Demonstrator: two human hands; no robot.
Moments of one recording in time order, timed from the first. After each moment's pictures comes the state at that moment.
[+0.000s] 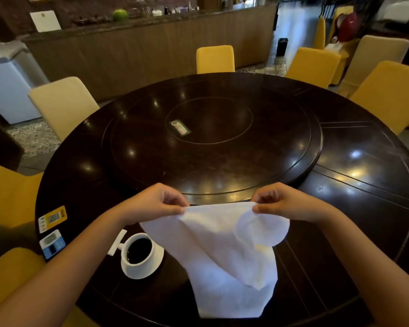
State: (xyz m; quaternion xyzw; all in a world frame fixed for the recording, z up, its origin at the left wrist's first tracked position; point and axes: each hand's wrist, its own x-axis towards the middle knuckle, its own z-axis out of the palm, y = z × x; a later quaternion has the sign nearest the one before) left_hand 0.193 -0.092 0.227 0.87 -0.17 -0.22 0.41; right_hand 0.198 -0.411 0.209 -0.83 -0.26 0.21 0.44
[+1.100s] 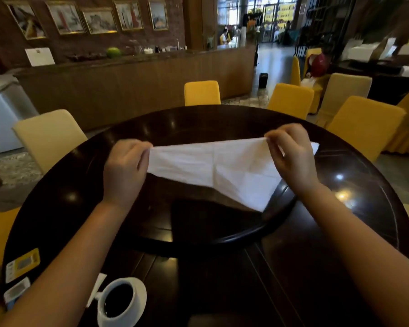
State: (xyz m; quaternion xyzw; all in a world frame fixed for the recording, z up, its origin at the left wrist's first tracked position) left_hand 0.283 -0.104 0.286 0.84 -0.18 0.50 0.15; right_hand 0.278 -0.438 0.293 -0.81 -0.20 -0.50 0.20
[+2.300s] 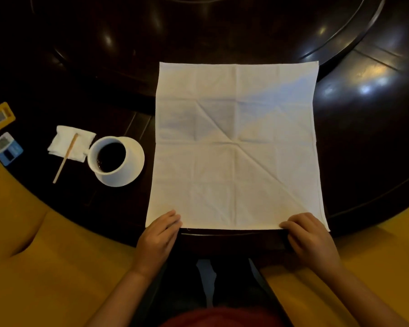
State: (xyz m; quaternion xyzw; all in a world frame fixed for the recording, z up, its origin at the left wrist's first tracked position) left_hand -0.007 -0.104 -0.049 0.95 -0.14 0.02 0.26; right_hand 0.001 -0.465 -0.041 -0.97 -0.18 0.00 0.18
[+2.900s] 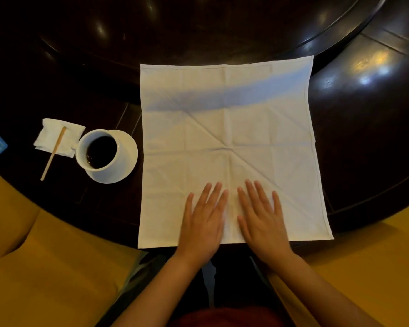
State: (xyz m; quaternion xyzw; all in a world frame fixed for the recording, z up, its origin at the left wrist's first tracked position) left_hand 0.018 -0.199 -0.048 0.98 -0.17 0.00 0.14; right_hand 0.019 -0.368 -0.049 -0.98 -0.12 0.05 0.14
